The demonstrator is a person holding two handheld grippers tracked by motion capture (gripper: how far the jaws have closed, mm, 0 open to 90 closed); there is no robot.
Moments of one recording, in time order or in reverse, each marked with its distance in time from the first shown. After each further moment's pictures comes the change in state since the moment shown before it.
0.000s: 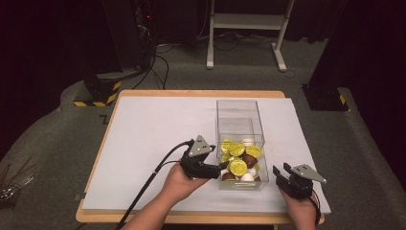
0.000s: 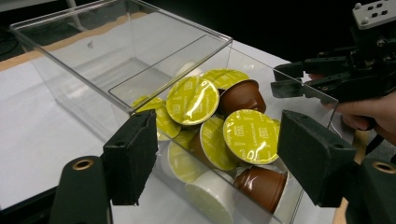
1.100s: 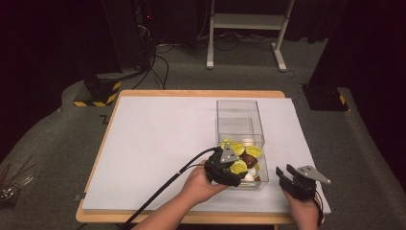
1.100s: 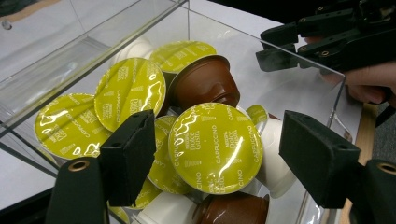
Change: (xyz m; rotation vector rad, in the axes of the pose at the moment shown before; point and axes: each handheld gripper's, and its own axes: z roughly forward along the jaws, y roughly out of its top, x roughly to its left) left arm -0.037 -0.032 0.061 0.024 0.023 -0.078; right arm -0.010 -0.006 -0.001 0.014 -0.012 0.046
